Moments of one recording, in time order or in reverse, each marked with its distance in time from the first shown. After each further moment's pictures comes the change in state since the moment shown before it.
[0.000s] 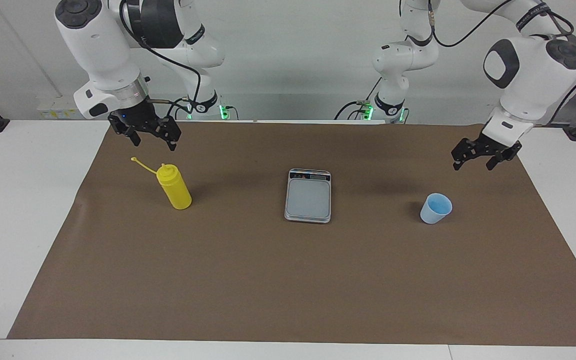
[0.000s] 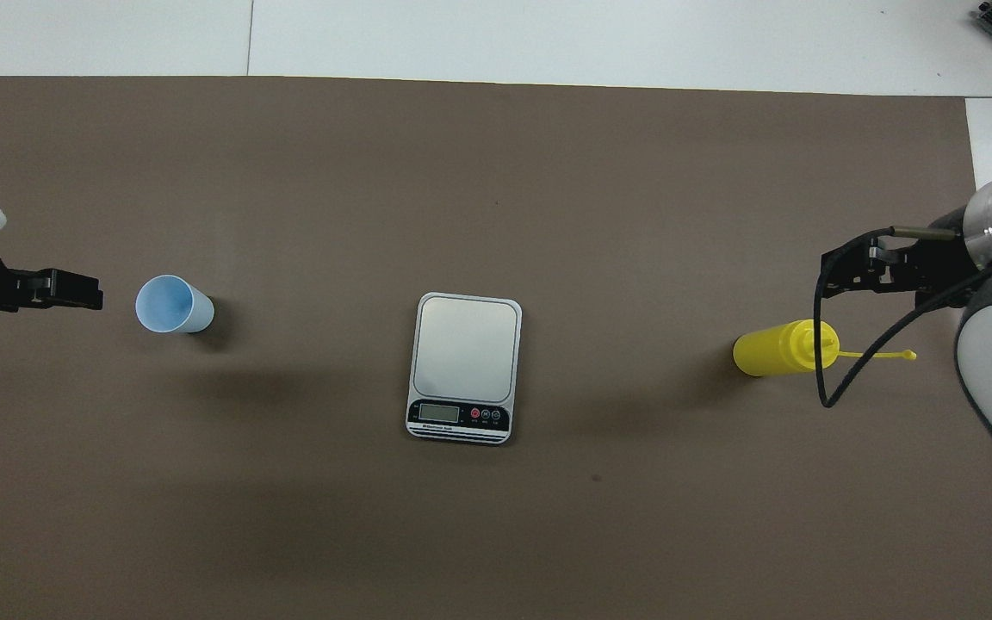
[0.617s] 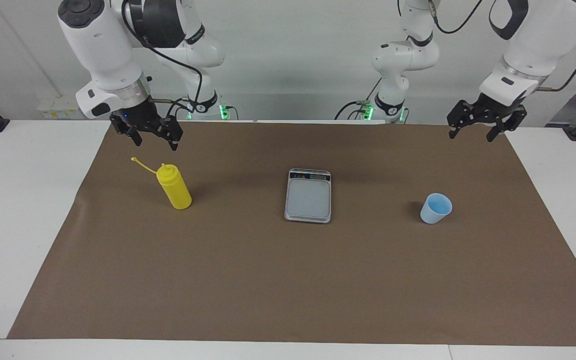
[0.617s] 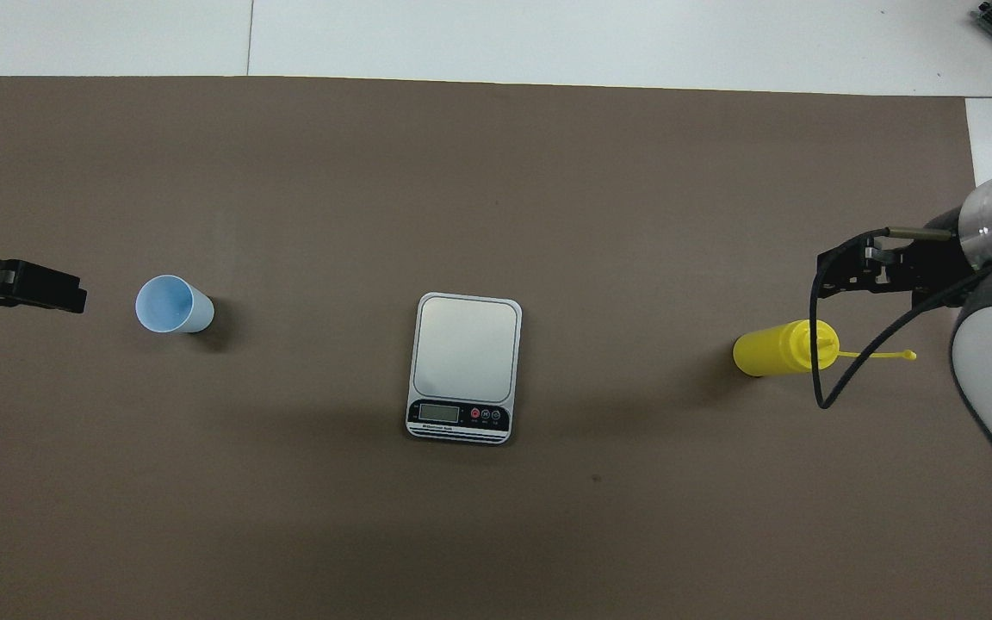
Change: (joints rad) left arm -0.104 -0.031 -0.008 0.302 0.000 -0.369 0.024; right arm 0.005 0.000 0.000 0.001 0.000 0.001 0.000
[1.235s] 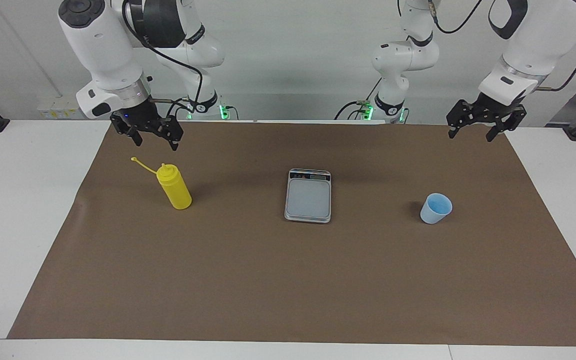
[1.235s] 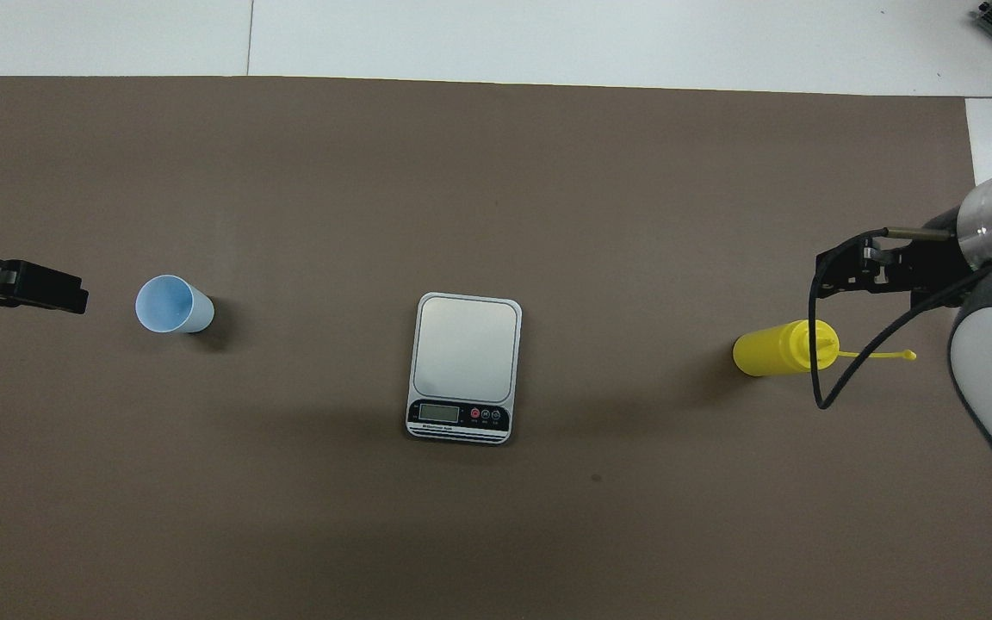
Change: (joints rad) left arm -0.002 0.001 -0.003 0.011 0.000 -0.015 -0.001; right arm 0.003 0.000 0.000 0.000 0.000 0.000 0.000
